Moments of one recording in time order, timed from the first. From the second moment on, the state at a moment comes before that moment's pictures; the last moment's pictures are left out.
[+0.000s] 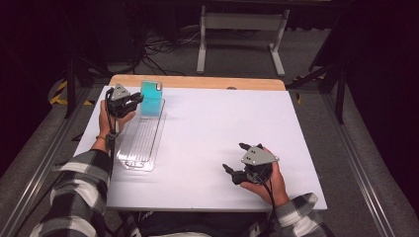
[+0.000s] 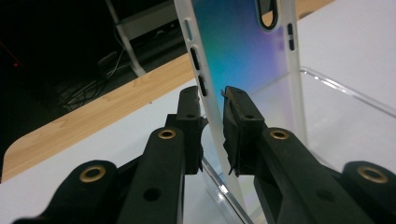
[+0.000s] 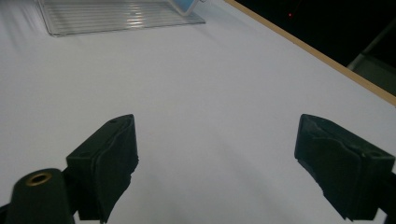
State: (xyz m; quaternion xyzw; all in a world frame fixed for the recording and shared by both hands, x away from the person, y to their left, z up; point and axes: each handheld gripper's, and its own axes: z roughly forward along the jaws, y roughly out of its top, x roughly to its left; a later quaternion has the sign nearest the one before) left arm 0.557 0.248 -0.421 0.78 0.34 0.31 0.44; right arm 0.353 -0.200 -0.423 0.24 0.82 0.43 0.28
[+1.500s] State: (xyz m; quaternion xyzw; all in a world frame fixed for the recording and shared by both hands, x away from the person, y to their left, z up) left arm 0.555 0.257 -0.419 0.77 0.35 0.30 0.44; right arm 0.351 -0.203 -0.420 0.24 0.81 0.44 0.28
